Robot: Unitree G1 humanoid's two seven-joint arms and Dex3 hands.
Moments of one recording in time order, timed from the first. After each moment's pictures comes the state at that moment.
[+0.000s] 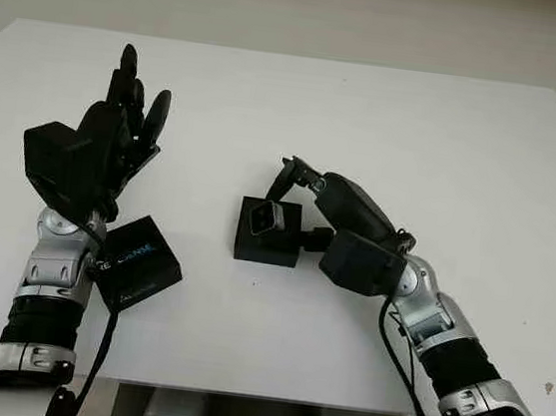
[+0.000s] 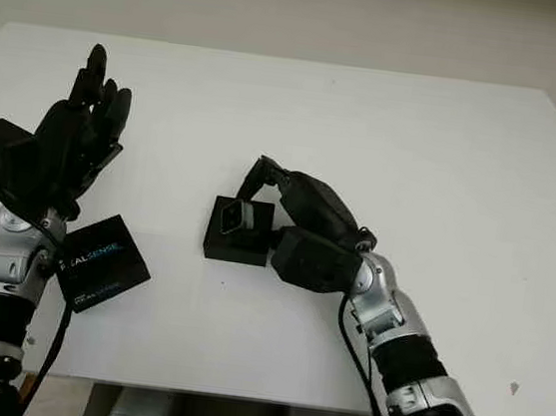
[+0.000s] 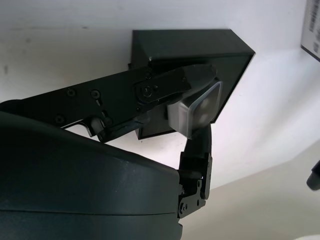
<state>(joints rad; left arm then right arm) -0.51 0.30 0.20 0.38 -0.10 -0.08 -0.16 -0.53 -0.38 0.29 0.43 -0.56 -0.34 0.15</state>
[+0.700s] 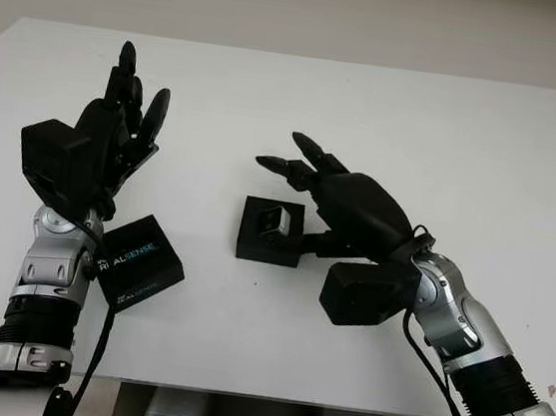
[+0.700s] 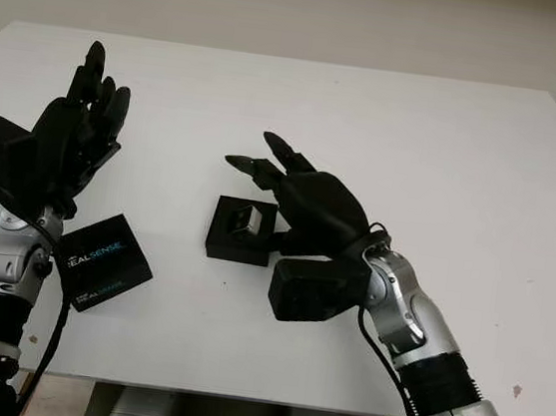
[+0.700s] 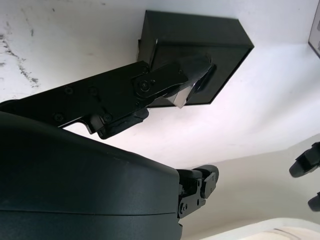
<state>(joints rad) -0.51 0.32 0.20 0.38 -0.09 -0.08 -0.17 -0.46 -0.43 0.27 0.16 -0.62 -0.23 0.14</state>
